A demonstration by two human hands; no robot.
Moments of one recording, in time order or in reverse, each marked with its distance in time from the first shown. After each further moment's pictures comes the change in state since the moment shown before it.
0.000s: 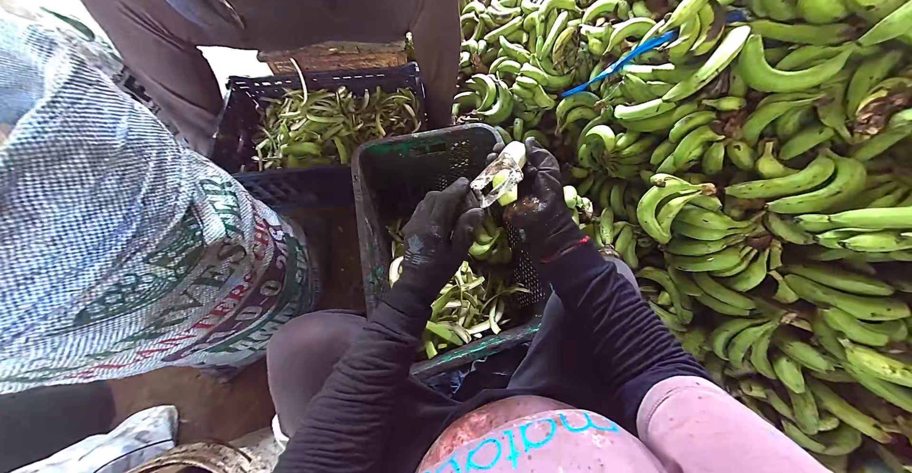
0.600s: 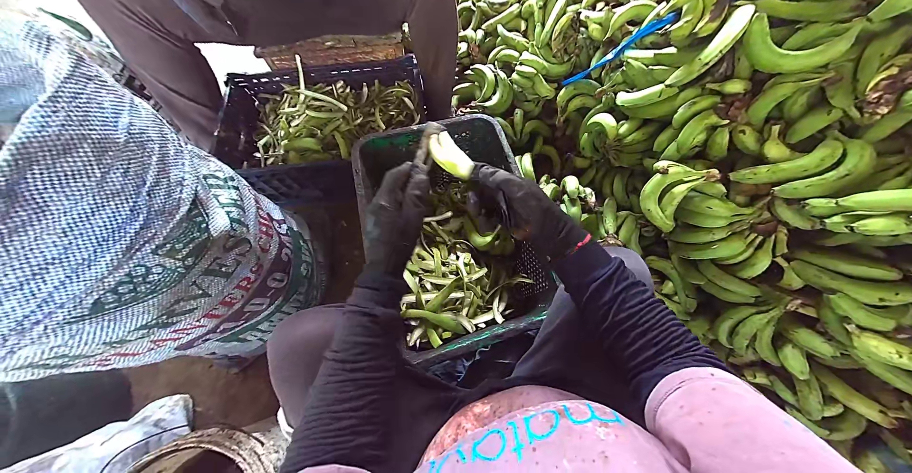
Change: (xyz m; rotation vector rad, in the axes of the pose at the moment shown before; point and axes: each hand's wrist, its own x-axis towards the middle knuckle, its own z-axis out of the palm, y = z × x) left_hand 0.010 -0.015 -0.037 -0.050 -0.053 -0.431; right_hand -0.030 0.002 0.000 -0.717 -0.333 0.300
